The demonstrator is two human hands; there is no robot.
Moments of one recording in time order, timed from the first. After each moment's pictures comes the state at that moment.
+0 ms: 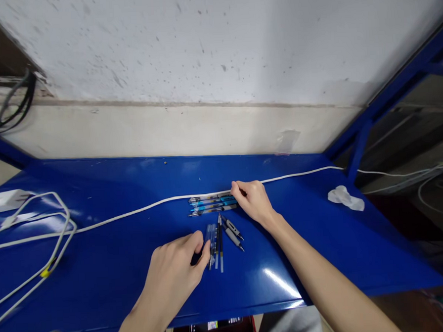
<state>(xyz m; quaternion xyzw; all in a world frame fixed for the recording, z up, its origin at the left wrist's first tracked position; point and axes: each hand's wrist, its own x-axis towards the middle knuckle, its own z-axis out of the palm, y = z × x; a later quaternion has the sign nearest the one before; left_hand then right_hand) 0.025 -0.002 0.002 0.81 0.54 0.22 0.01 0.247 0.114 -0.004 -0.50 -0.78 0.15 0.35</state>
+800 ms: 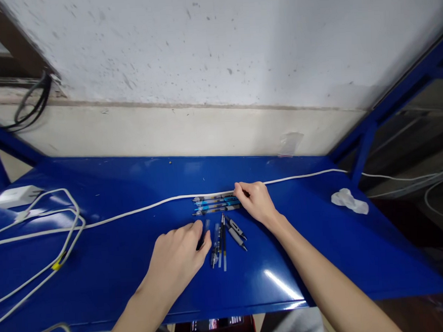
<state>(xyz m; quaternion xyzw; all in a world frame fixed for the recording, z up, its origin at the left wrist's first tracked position) 0.025 0.017 0.010 0.79 0.61 0.05 0.01 0.248 0.114 -0.005 -0.49 -0.79 0.16 0.34</state>
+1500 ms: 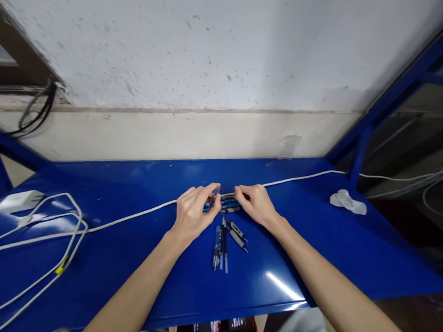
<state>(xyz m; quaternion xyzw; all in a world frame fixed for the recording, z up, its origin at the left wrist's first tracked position) 0.039 0.104 -0.002 0.79 0.36 0.48 -0.09 0.248 0.112 -0.004 -0.49 -0.79 0.16 0.33</state>
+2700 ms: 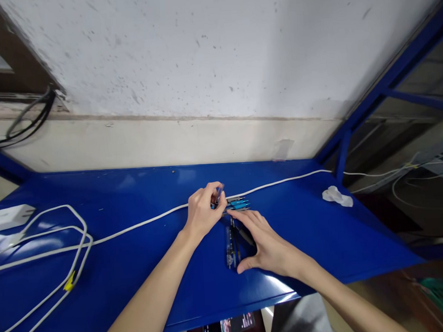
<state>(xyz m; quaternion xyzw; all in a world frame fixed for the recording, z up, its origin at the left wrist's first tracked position) 0.035 0.113 -0.012 0.76 0.39 0.51 0.04 0.235 0.020 0.017 -0.46 -0.81 0.32 0.19</state>
